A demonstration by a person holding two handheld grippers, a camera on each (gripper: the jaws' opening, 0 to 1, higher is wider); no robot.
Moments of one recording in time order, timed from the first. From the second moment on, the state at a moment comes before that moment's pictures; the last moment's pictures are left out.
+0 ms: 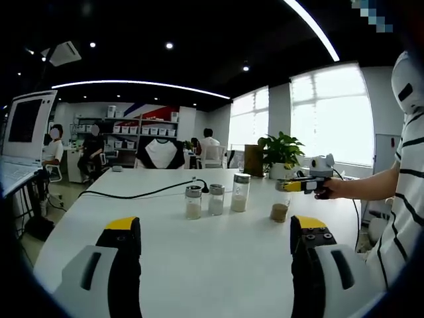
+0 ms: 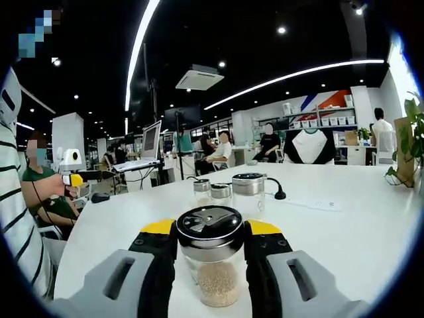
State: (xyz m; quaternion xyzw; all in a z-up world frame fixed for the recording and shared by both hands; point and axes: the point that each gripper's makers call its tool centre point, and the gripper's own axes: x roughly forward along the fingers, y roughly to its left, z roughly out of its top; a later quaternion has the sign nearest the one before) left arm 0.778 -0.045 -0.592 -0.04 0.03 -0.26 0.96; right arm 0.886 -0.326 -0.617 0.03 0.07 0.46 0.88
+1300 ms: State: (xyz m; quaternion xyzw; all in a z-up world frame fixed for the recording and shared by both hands) left arm 0.790 -0.048 -0.584 -0.03 0.02 -0.25 0.97; right arm 0.858 -0.357 -0.570 0.00 -0.01 0.35 0.94
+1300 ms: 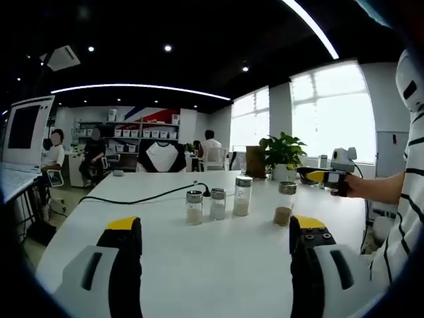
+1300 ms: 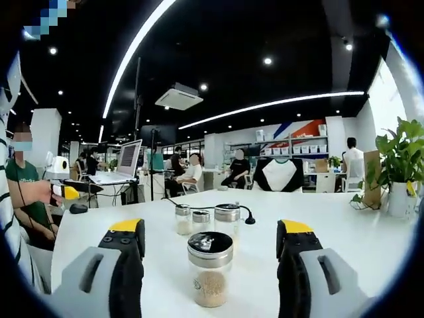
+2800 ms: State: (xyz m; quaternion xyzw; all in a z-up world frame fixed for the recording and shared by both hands) left arm 0.801 -0.053 -0.567 -0.01 -0.01 -0.24 0.97; right arm 0.833 -0.373 -0.622 -0.03 0.04 0.32 0.95
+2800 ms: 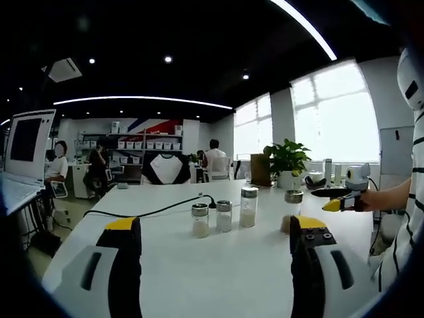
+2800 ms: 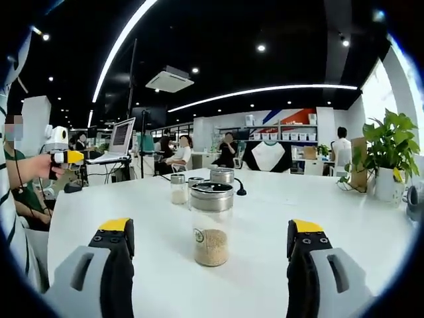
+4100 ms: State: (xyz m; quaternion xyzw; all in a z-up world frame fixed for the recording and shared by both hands) left arm 0.876 -0.139 -0.542 0.02 0.00 -0.39 0.92; right arm 0.824 -0.372 -0.627 -0.02 0.07 0.32 0.95
